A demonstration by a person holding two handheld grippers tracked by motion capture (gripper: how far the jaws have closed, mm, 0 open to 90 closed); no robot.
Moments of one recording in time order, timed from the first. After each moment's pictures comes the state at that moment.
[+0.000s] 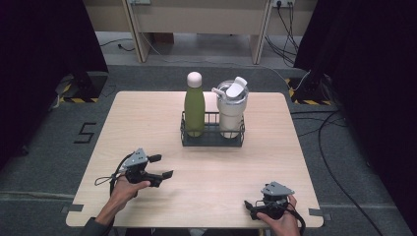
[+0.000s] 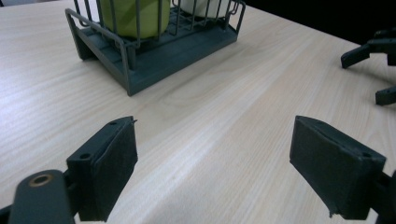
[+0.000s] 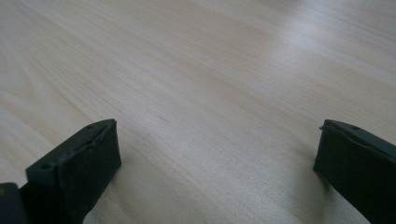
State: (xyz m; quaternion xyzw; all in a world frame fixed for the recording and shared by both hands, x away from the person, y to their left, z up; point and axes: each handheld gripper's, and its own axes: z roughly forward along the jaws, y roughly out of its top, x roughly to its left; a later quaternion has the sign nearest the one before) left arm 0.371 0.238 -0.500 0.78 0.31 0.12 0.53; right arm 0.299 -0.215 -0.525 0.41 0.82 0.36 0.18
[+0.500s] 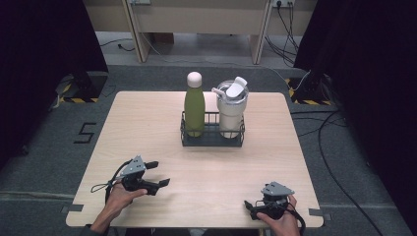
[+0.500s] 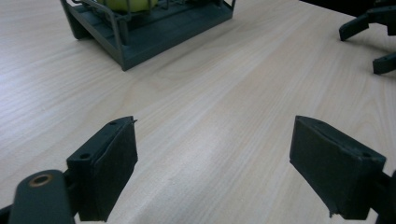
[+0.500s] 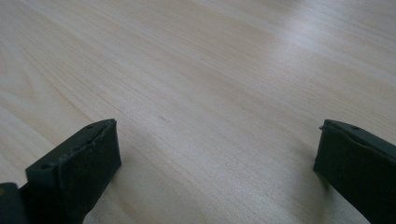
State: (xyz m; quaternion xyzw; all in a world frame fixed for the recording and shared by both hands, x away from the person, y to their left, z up) left arm 0.354 0.243 -0.507 0.80 0.30 0.13 0.51; right arm 0.299 -0.215 -0.525 0.41 0.82 0.36 0.18
